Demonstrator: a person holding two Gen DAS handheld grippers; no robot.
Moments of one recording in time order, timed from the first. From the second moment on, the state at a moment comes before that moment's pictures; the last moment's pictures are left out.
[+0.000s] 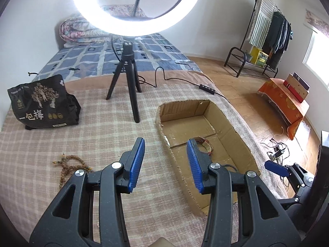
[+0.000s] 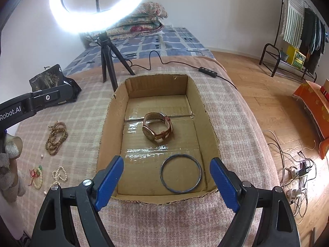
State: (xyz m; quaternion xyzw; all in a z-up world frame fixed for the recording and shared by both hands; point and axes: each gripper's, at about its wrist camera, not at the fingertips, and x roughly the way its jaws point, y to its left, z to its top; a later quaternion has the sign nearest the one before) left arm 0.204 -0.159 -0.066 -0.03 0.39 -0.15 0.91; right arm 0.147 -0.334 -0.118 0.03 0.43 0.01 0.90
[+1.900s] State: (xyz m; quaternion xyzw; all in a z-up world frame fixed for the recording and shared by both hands) left arm 0.123 0.085 -0.143 -0.03 0.51 -0.09 0.86; right arm 0.162 -0.160 -0.158 0.02 0.50 0.16 0.85
